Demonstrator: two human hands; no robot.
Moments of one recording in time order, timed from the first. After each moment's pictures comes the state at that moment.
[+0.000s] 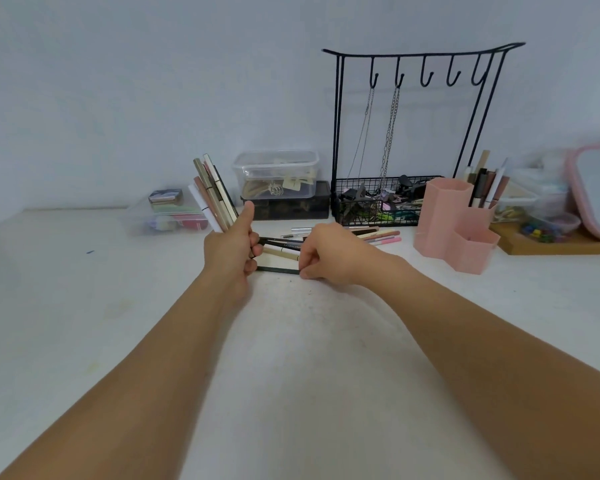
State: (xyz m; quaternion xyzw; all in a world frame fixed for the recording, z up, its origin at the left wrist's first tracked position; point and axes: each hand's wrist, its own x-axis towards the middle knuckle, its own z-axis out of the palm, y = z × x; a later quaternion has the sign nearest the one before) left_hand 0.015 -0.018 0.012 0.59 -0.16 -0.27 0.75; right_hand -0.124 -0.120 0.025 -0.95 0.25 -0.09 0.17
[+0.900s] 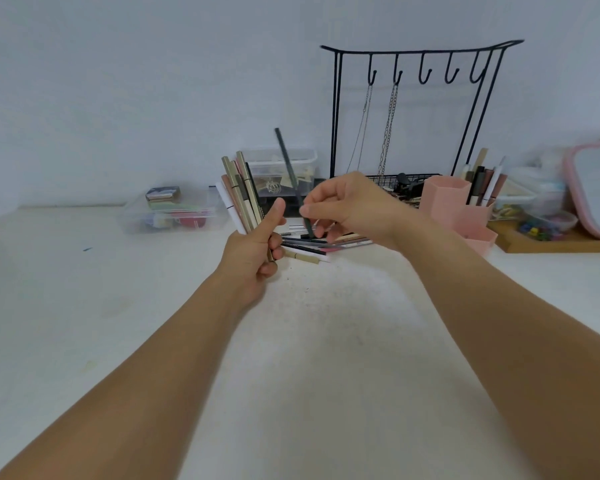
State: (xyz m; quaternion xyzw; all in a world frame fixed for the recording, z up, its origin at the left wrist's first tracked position) left_hand -0.009 -0.020 0.011 0.55 -0.25 -0.36 0.71; right_hand -0.151 -0.128 0.076 -0.81 0.22 -0.22 0.50
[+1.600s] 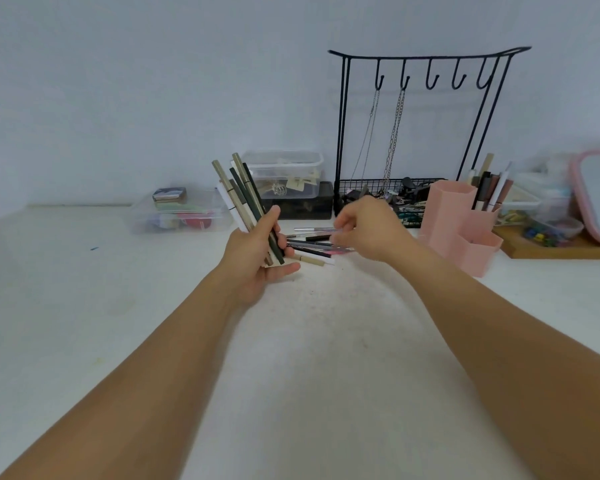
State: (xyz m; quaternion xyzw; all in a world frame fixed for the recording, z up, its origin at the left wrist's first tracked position) left_hand -0.002 -0.018 0.015 0.56 -0.23 -0.37 0.70; right_hand -0.145 -0.156 0.039 -0.89 0.34 -0.24 0.18
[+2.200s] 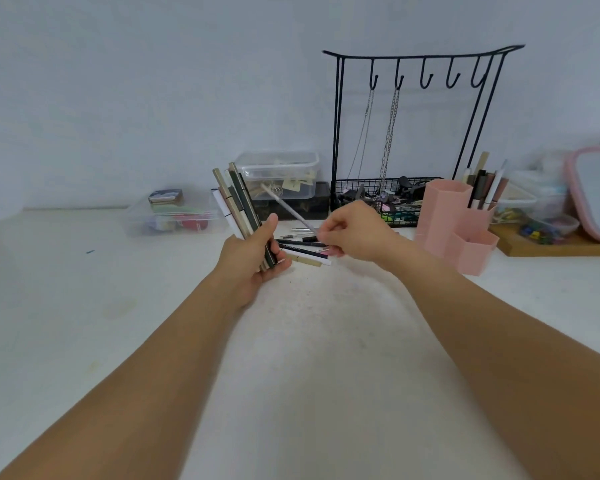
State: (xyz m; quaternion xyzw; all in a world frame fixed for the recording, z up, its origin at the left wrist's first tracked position) left_hand 0.007 -0.024 0.004 0.57 -0.20 -0.36 0.71; right_hand -0.139 -0.151 0.034 -0.85 0.32 -0.23 0.34
